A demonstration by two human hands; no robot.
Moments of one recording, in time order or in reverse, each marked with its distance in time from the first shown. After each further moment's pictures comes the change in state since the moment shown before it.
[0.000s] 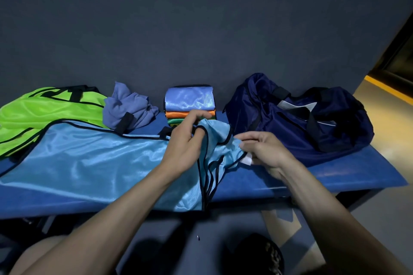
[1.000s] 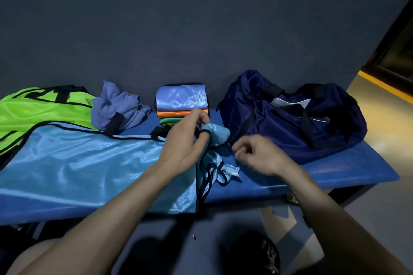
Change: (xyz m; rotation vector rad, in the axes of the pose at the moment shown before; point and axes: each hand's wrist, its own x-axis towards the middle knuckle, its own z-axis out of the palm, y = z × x) left_hand 0.011 -0.004 0.012 0.242 -0.048 0.155; right_hand 0.005 0.009 -0.021 -0.859 -0.051 -0.249
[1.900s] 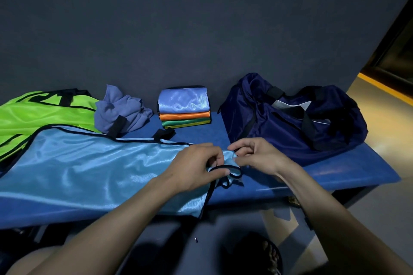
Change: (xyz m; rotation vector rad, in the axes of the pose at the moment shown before) left_hand -0.017 -0.021 0.016 0.212 -0.384 0.168; right_hand 0.002 -0.001 0.006 0.528 -0.128 0.077
